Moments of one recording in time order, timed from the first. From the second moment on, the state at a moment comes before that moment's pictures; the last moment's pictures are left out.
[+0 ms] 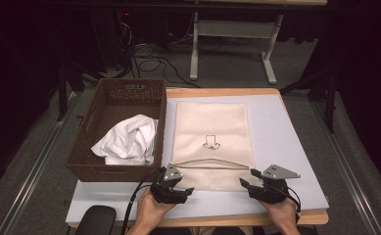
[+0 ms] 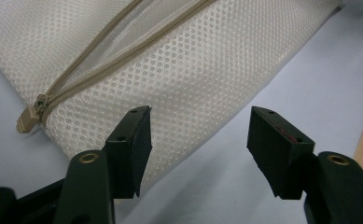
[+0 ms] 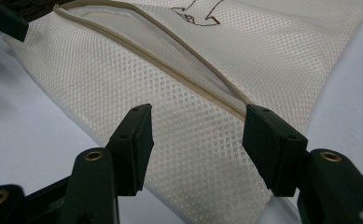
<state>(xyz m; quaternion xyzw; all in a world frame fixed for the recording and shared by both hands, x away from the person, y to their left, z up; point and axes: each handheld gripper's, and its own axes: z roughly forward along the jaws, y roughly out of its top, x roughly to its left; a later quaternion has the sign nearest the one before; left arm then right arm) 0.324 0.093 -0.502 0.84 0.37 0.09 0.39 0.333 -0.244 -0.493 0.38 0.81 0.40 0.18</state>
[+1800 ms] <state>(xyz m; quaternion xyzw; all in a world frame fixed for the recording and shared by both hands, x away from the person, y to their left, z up) 0.341 0.053 -0.476 0.87 0.30 0.09 0.39 0.334 -0.243 -0.493 0.38 0.82 0.39 0.18</state>
